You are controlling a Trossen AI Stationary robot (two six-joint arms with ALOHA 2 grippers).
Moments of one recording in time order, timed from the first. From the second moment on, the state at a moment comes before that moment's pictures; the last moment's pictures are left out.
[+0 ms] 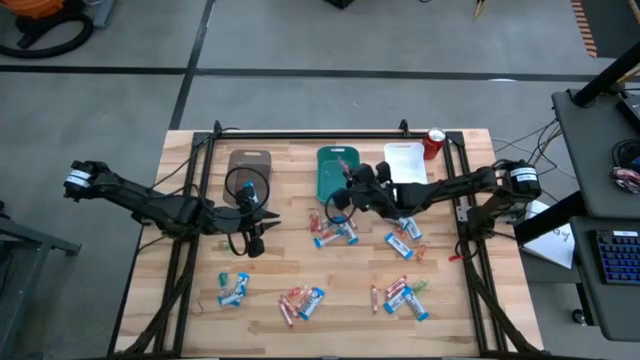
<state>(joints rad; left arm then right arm) -0.27 0.96 0.54 -0.12 -0.46 -0.23 -0.03 1.62 0.95 0.04 0.81 0.52</state>
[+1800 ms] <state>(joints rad) -0.27 1.21 0.67 -0.82 -0.27 -1.05 0.15 1.52 1.01 -0.03 0.18 0.44</state>
